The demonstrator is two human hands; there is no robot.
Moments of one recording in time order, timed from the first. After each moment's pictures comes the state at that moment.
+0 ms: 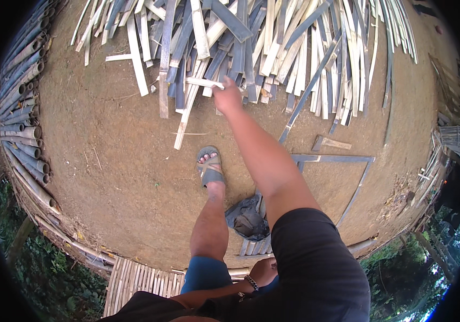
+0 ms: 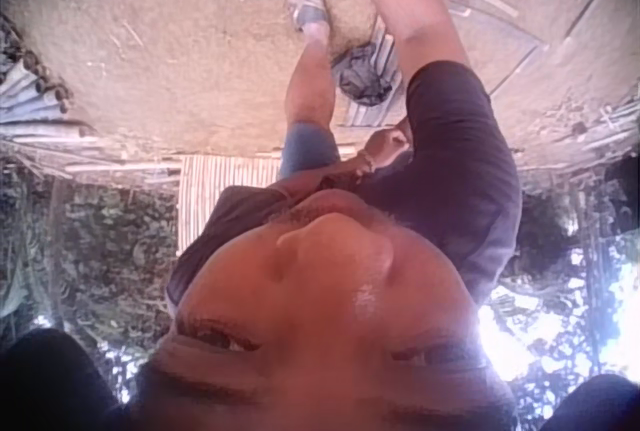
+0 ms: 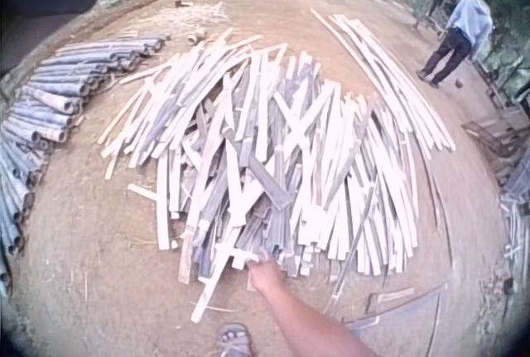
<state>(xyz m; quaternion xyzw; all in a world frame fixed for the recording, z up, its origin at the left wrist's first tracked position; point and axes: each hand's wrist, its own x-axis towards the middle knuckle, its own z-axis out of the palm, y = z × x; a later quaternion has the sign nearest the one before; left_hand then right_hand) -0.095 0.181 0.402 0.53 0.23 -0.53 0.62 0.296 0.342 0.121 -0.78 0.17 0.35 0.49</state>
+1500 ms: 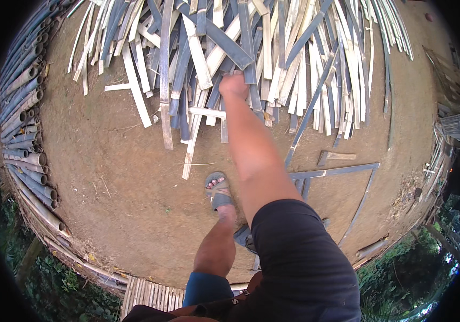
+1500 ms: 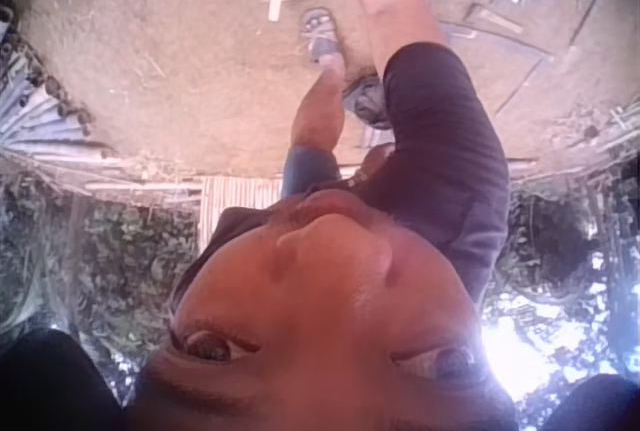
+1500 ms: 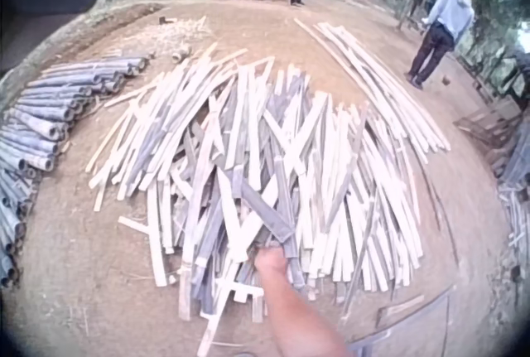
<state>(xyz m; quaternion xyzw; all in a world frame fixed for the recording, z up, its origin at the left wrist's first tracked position) -0.036 0.281 0.379 0.27 0.26 -0.57 0.73 0.415 0.370 0.066 -0.89 0.27 0.16 0.33</state>
